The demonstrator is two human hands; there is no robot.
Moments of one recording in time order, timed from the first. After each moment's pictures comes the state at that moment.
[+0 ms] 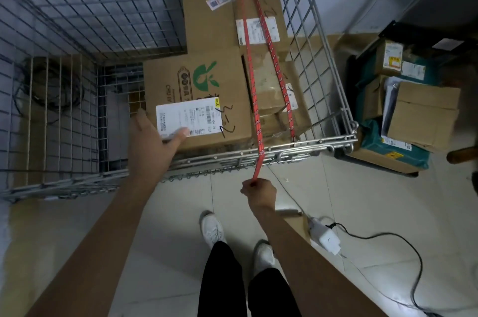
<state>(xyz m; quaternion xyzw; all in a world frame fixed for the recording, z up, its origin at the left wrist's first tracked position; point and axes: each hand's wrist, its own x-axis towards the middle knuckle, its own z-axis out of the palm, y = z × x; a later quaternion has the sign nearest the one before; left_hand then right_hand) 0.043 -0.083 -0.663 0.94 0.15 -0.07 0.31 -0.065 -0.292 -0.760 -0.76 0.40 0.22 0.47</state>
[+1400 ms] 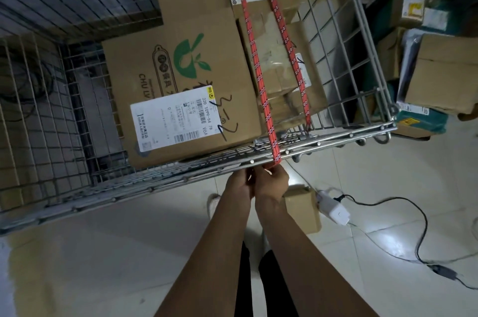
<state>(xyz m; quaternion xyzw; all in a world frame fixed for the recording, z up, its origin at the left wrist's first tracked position) -0.015 -0.226 -0.834 0.28 0.57 -0.35 0.69 -0.037 -0.267 -0.777 -0.63 0.59 0.03 0.51</state>
